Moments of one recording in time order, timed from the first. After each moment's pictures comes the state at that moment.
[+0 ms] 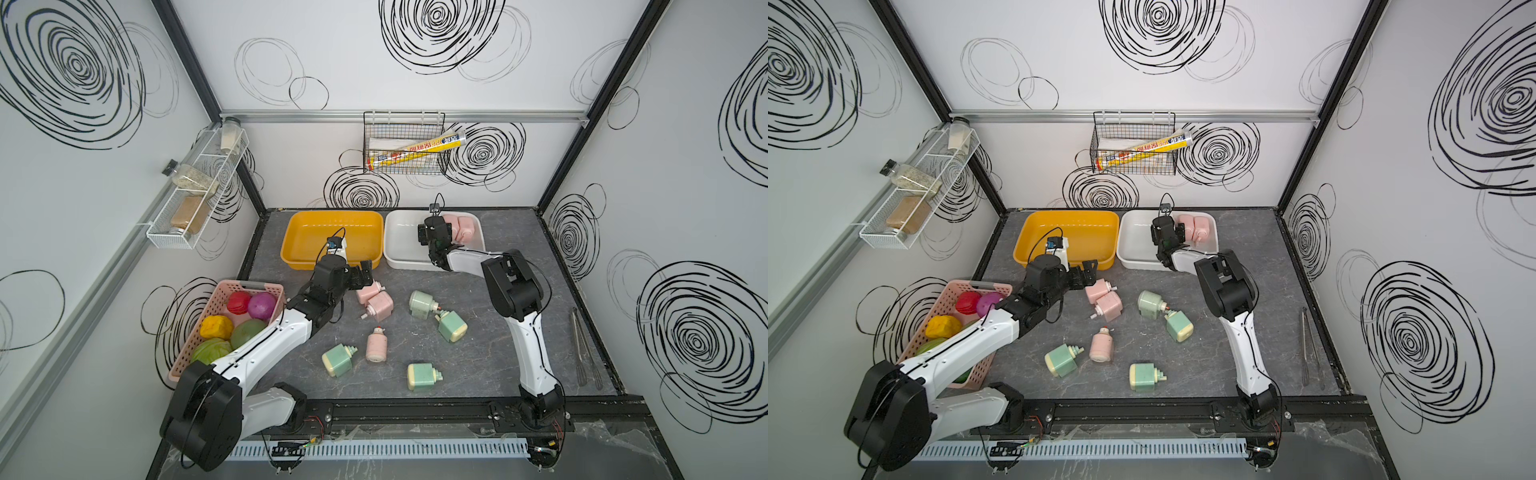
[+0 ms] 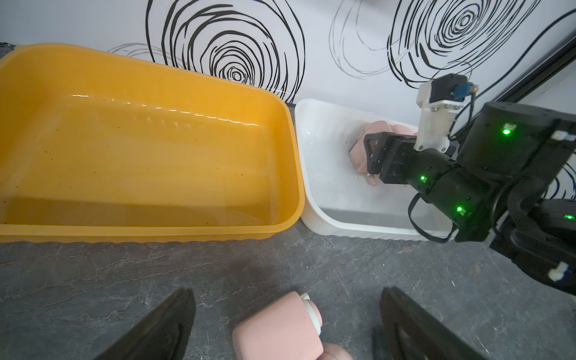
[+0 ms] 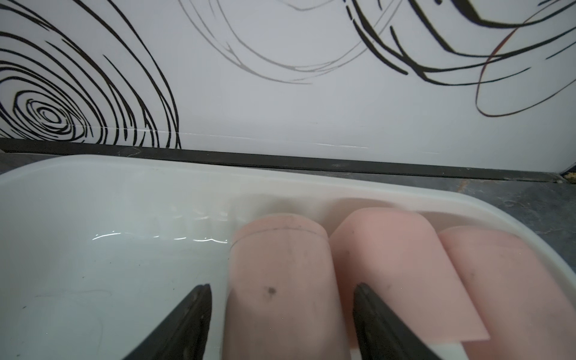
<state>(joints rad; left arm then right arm) -0.41 1.21 0.72 0.02 -0.13 -0.43 0.47 2.30 1.56 0.32 0.49 0.14</state>
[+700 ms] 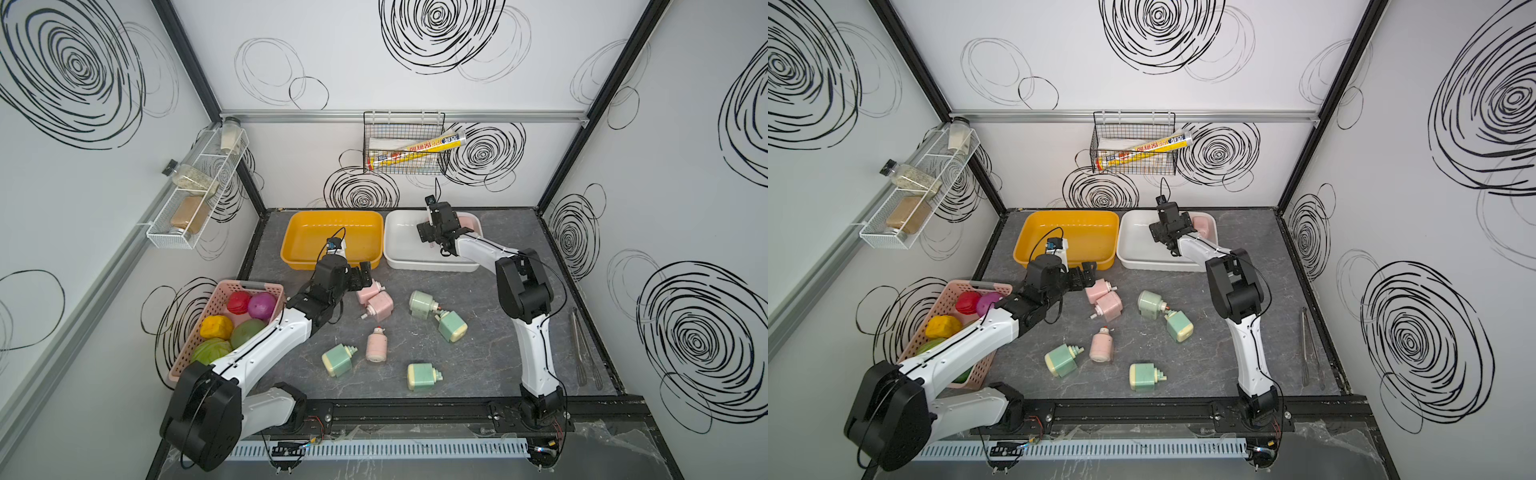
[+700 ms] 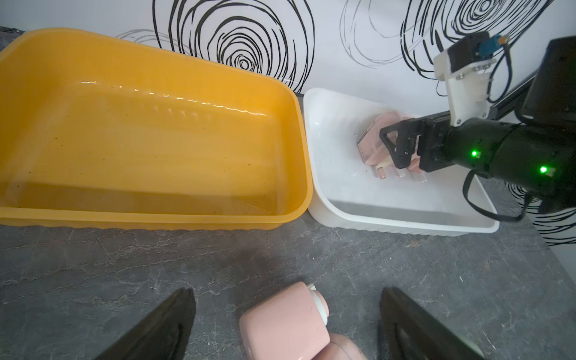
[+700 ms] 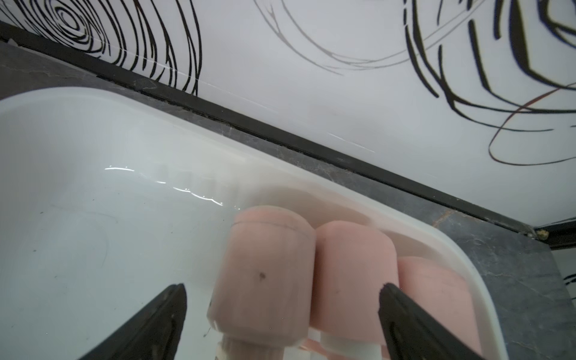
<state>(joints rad) -0.41 1.20 0.73 -0.04 -0.15 -0.44 0.44 2.26 1.77 -0.11 0.37 -0.09</state>
